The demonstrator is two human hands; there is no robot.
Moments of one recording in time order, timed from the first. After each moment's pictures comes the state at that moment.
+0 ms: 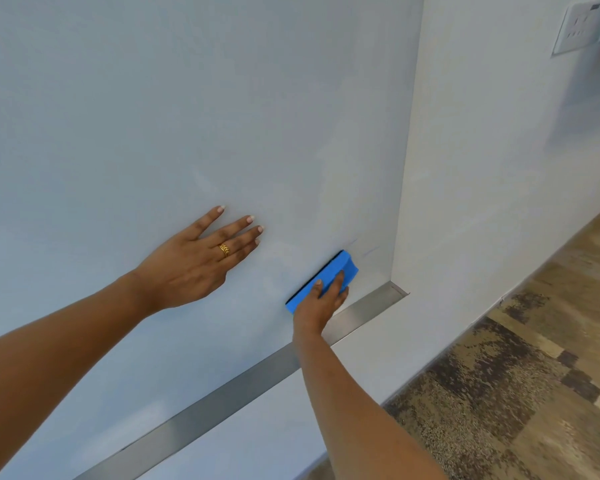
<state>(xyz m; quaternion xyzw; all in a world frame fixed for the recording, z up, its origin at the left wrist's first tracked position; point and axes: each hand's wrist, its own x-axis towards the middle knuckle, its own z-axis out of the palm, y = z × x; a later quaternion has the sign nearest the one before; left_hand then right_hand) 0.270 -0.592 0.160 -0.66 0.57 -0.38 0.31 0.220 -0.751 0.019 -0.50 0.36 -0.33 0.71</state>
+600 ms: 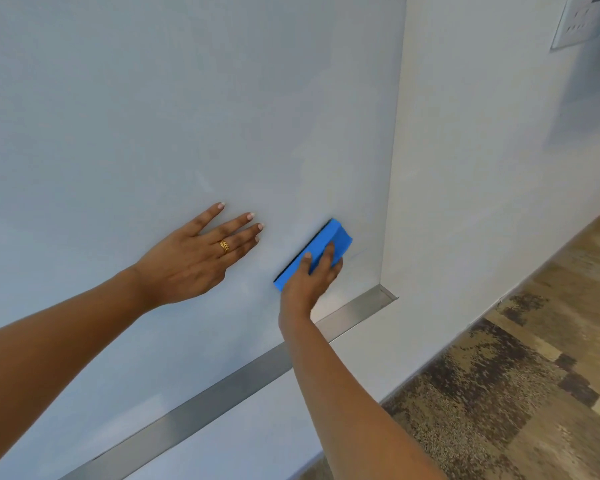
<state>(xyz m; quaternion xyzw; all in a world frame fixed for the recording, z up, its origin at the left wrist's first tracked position) 0.276 -0.630 0.153 -0.65 0.57 -0.39 0.31 0.224 -0.774 0.060 -0.49 0.31 -0.37 0.73</state>
